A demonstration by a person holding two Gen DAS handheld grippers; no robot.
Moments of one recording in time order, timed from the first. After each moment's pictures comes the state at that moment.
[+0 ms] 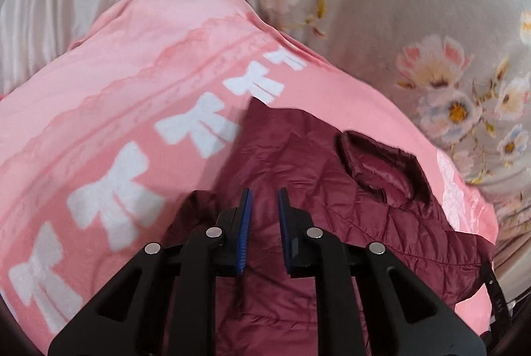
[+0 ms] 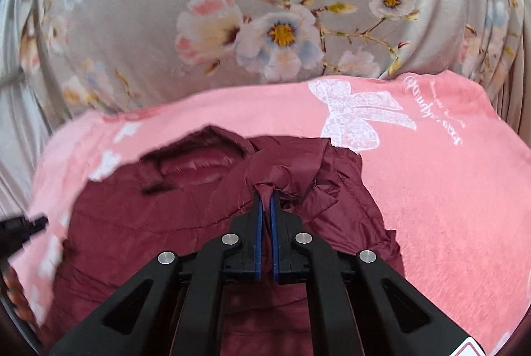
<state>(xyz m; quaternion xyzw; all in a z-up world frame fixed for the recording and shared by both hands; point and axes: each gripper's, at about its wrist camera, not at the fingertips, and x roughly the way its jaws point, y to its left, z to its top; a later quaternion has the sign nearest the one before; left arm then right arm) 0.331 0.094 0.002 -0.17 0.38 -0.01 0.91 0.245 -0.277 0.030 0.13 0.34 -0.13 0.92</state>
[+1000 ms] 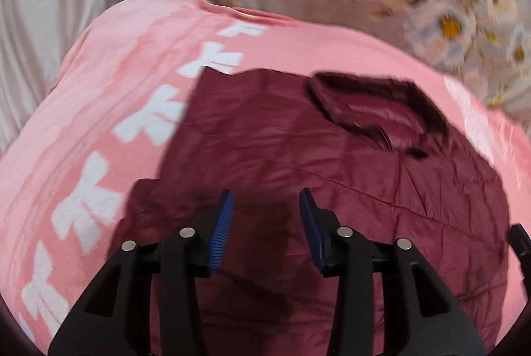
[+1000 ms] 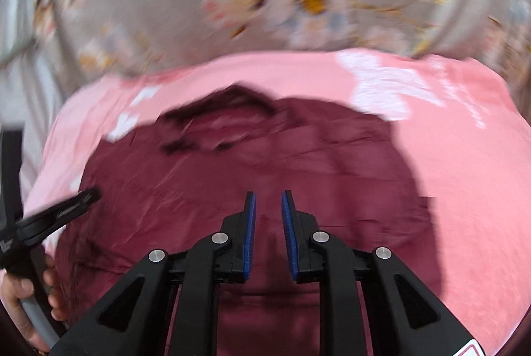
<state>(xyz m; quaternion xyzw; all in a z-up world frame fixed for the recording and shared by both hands) 0.331 -0.001 -0.030 -0.01 0.41 -0.02 0.91 0.244 -0.243 -0.002 0.12 0.40 -0.06 0.91</state>
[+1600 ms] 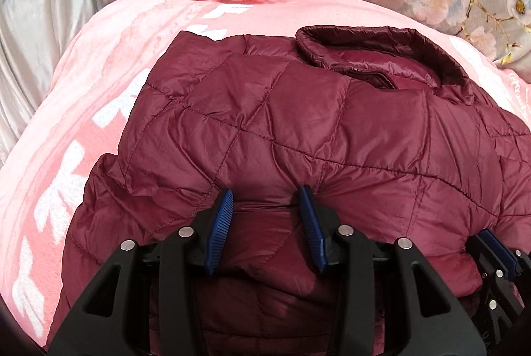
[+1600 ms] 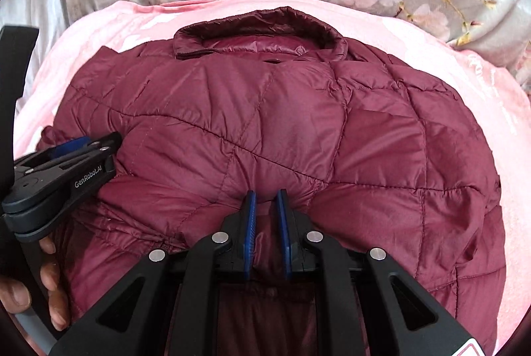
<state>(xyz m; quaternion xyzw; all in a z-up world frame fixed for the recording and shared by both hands) 0.331 -0.025 -0.081 0.04 0.41 0.00 0.91 0.256 -0.192 -0.065 0.04 0.46 -0.04 0.89</state>
